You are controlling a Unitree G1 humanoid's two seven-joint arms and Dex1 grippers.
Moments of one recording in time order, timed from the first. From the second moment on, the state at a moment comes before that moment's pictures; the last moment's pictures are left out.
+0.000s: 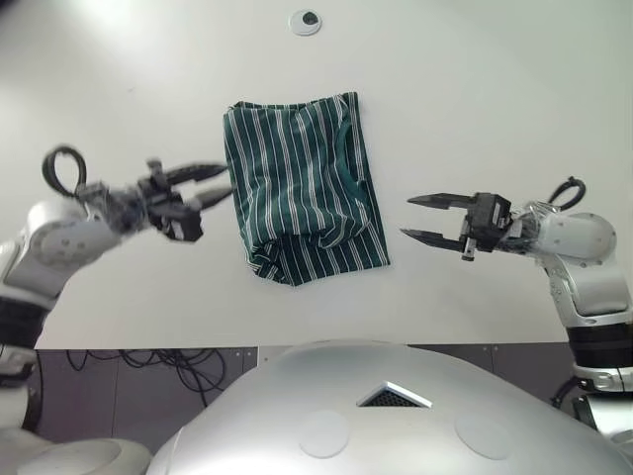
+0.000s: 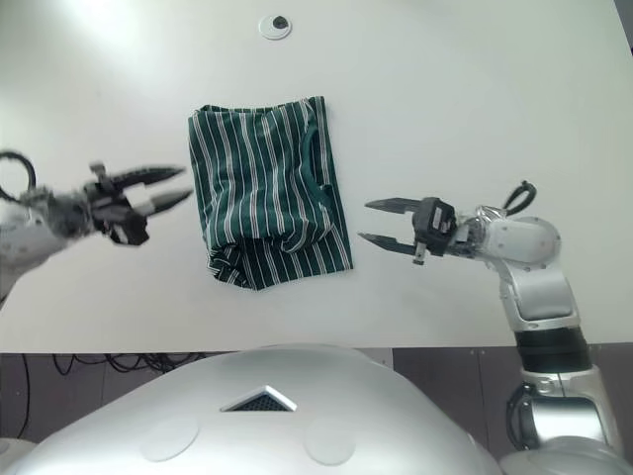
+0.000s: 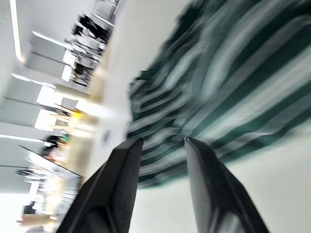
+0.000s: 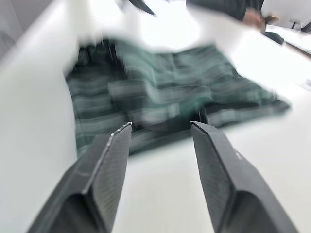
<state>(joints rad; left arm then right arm) 0.14 1.10 -0.25 0.18 0.10 -0.88 -0.47 0.14 -0.68 0.10 -0.05 0.23 -0.23 1.13</state>
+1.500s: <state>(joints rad) 0.11 0.89 -0.32 0.37 0.37 -1.20 -0.35 -0.18 -0.56 0.49 0.41 -0.15 -0.77 0.88</state>
